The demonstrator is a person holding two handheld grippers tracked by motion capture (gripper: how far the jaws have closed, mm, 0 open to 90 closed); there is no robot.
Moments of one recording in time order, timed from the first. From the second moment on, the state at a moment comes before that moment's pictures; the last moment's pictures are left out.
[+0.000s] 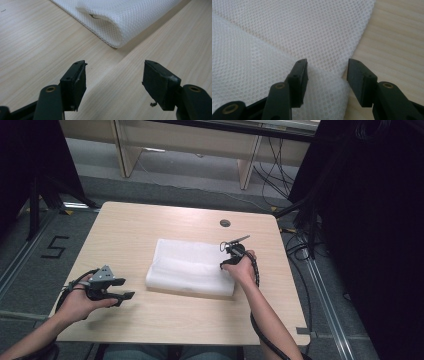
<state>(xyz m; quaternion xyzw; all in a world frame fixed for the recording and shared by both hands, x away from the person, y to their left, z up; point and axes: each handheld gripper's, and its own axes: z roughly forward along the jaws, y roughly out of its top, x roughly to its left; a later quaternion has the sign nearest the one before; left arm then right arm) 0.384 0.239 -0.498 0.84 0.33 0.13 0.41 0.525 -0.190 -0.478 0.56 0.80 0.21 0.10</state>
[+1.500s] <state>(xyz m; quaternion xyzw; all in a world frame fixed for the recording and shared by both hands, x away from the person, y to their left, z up) 0.383 0.239 -0.498 0.84 0.34 0.12 0.41 0.523 -0.157 -0.480 0.43 0.88 0.17 0.10</state>
